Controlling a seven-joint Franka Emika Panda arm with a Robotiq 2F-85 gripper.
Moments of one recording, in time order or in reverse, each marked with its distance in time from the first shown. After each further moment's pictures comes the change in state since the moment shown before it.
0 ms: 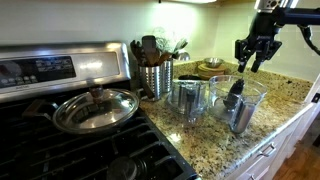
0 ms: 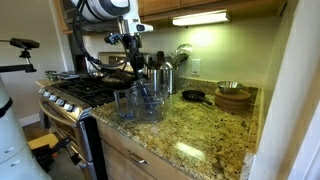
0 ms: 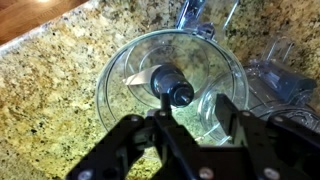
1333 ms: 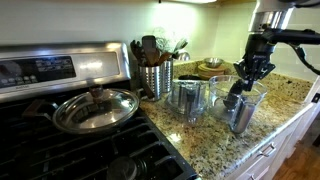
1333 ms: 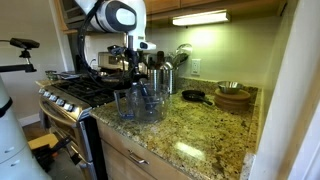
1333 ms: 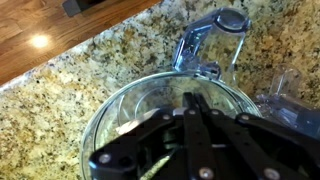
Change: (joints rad) arm -0.002 0.130 -0.019 0.004 0.136 -0.029 -0.062
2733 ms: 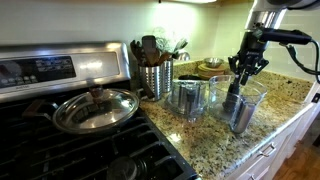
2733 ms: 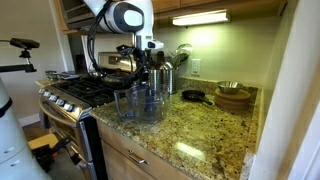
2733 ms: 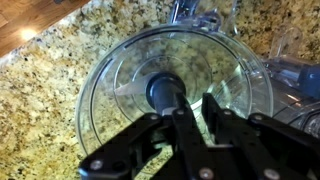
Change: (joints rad) arm -0.011 0.057 -0.033 0.057 0.008 0.070 0.006
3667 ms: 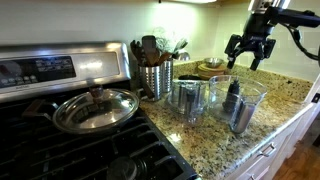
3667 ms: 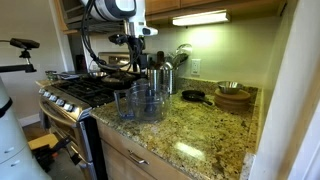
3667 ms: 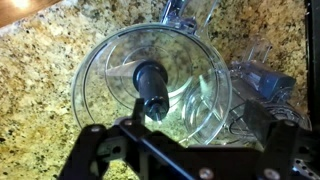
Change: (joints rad) arm 0.004 -0.116 0.042 0.000 -0.024 -0.052 -0.072
